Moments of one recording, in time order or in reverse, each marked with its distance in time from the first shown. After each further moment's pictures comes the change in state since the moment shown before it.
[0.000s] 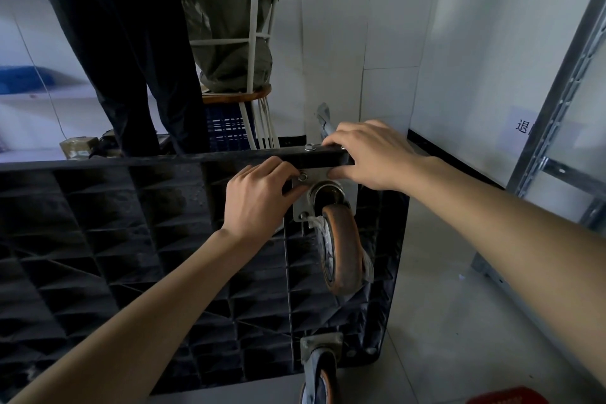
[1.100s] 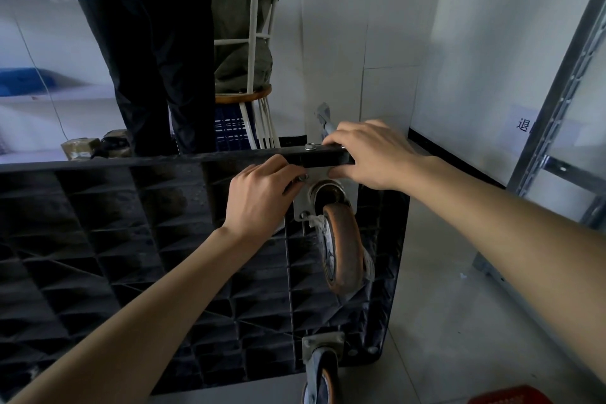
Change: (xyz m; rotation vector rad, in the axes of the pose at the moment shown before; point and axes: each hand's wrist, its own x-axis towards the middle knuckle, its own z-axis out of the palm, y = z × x) left_hand 0.002 0.001 -0.002 -0.014 -0.010 0.044; right_hand -0.004 -0.002 -0.001 0.010 0.008 0.013
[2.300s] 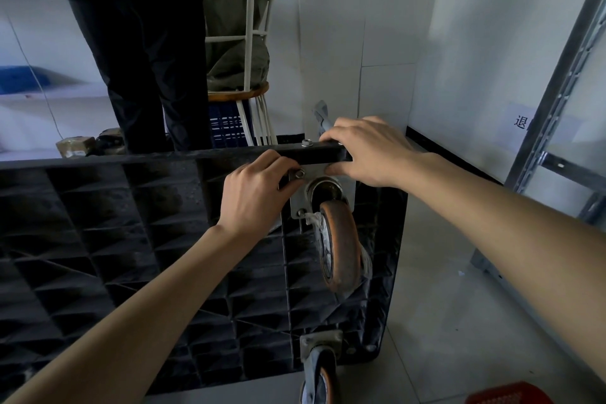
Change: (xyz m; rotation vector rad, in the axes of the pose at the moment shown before) left_hand -0.001 -0.005 0.003 -0.056 -0.015 -0.023; right_hand 0.004 0.004 0.006 0.005 -0.009 0.002
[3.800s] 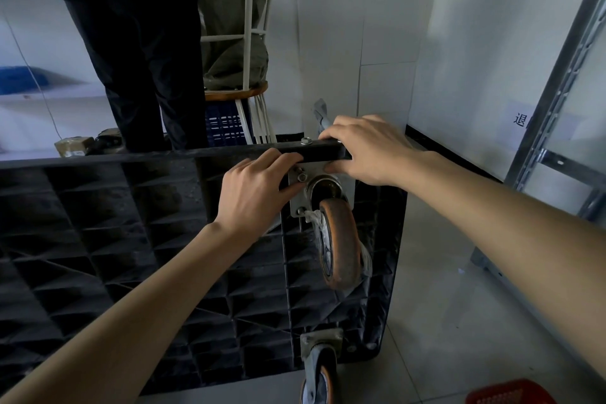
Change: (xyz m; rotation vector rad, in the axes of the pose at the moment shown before) left_hand 0.001 0.003 -0.006 0.074 -0.005 0.062; right_hand -0.001 0.000 0.004 0.012 0.017 0.009
